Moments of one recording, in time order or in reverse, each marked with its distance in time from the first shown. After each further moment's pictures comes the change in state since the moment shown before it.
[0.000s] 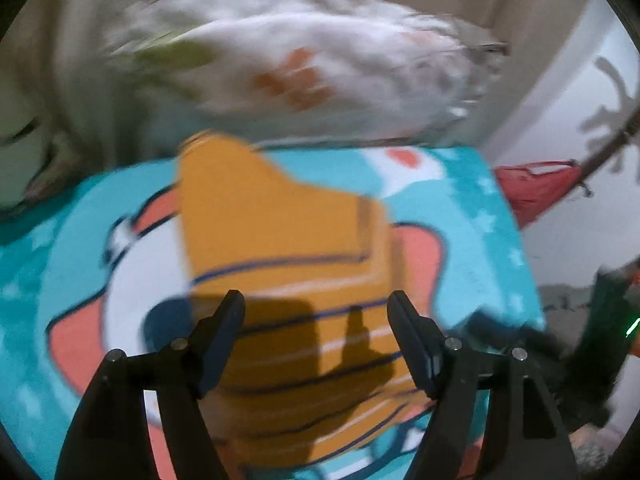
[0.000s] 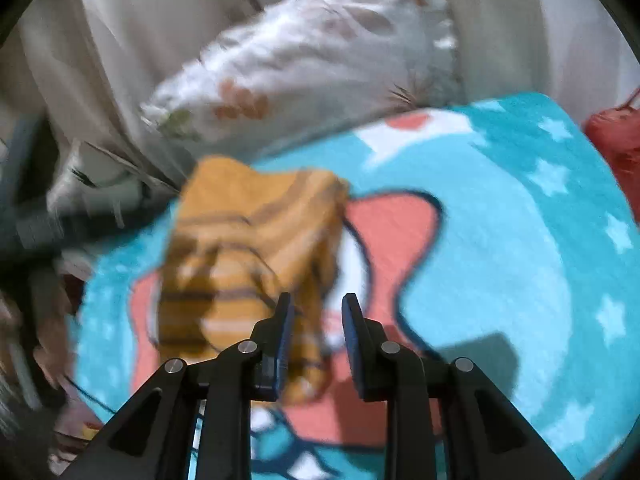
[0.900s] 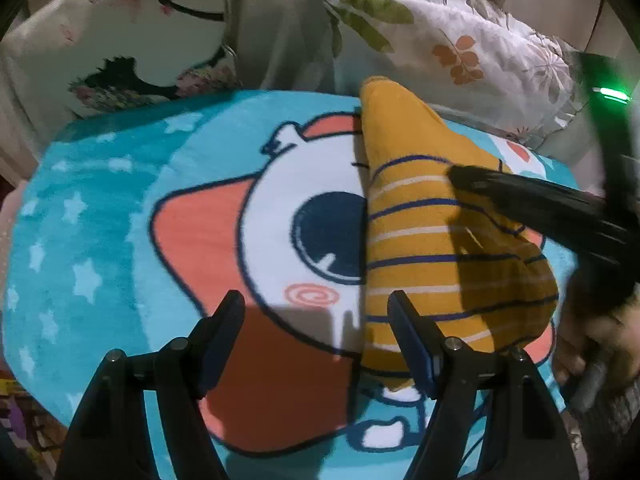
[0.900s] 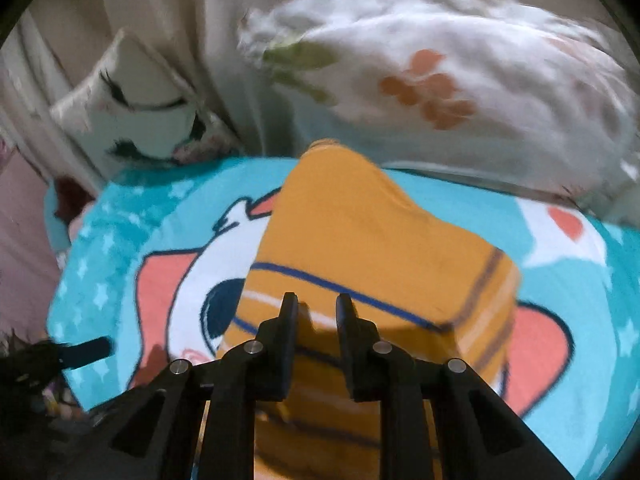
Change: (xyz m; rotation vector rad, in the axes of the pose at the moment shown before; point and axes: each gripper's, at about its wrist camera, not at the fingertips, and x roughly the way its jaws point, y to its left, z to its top) left arm -0.041 0.077 -0.093 -0.203 -0.035 0.280; right arm 0.136 0.161 0.049 -0.380 0.160 -0.033
